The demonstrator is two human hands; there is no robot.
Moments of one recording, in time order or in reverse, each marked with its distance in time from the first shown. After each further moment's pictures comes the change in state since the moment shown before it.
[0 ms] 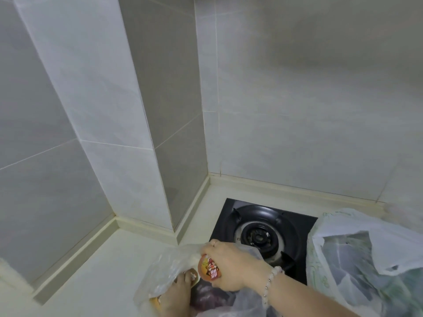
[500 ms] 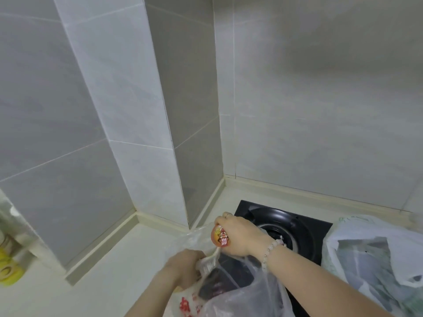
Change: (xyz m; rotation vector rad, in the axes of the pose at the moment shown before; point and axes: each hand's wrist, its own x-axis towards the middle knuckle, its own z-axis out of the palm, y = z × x) left_hand -0.036 -0.025 -0.095 -0.193 -0.070 0.211; right_hand 0.026 0.006 -0.031 -0.073 0.137 0.052
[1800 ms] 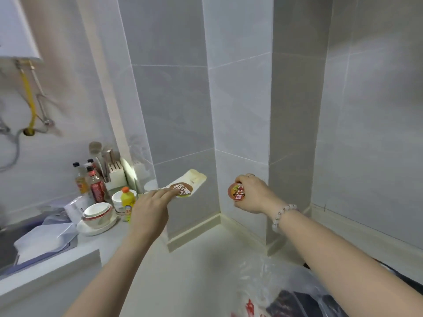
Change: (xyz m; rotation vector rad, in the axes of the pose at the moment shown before) left_hand -0.197 -0.135 -0.091 0.378 1.231 -0.329; right_hand 0.070 -0.148 -0.088 0.175 0.232 -0.266
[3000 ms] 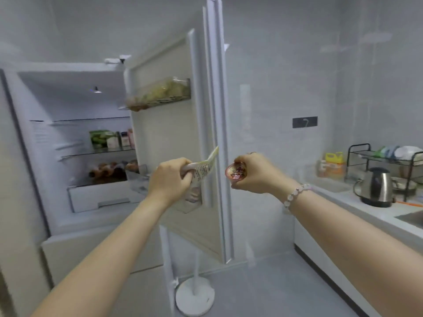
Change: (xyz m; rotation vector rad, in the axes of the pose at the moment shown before) left_hand -0.426 0.210 -0.668 1.270 0.246 -1.322; right_hand -0.523 -0.534 -0.069 0.769 -0.530 -1.821
